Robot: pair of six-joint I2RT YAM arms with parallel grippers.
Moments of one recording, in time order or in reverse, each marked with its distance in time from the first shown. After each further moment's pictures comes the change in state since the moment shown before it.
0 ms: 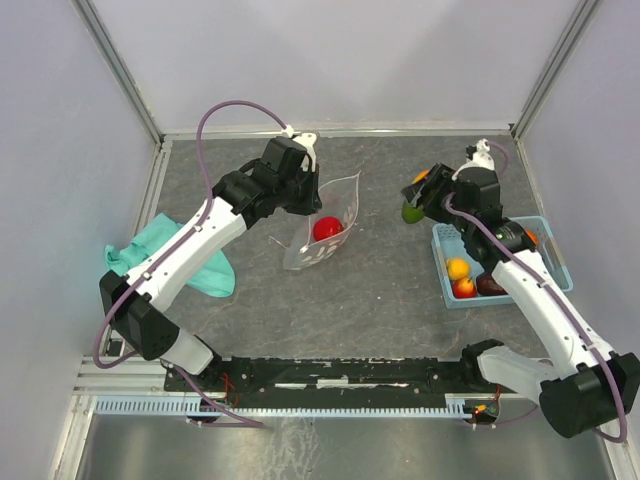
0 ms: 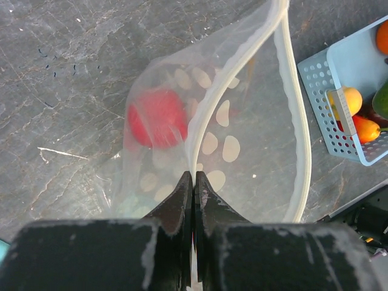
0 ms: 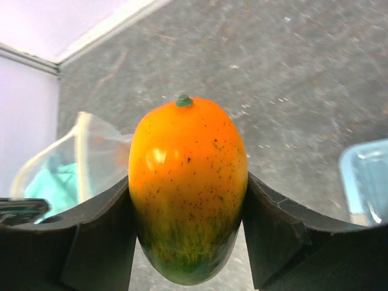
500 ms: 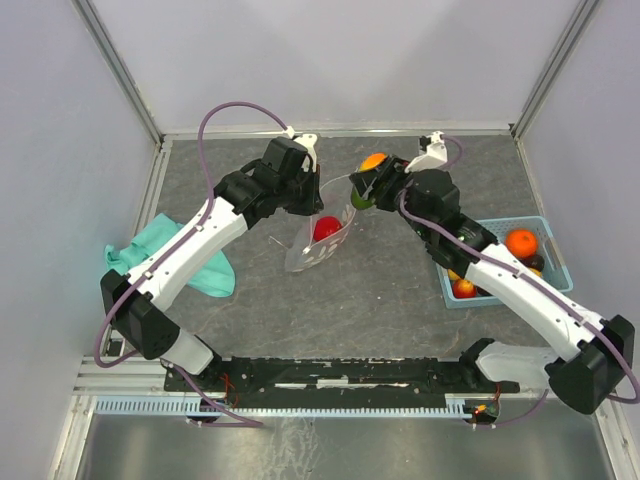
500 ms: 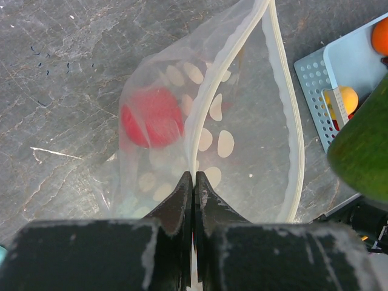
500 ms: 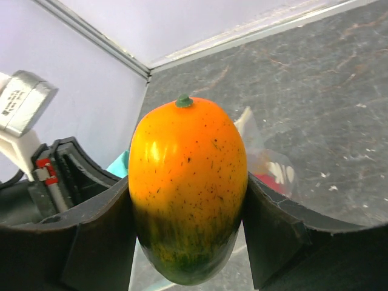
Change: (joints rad) left arm 0.000 0.007 -0.006 0.008 0.016 -0.018; right arm 0.341 0.093 0.074 0.292 0.173 0.040
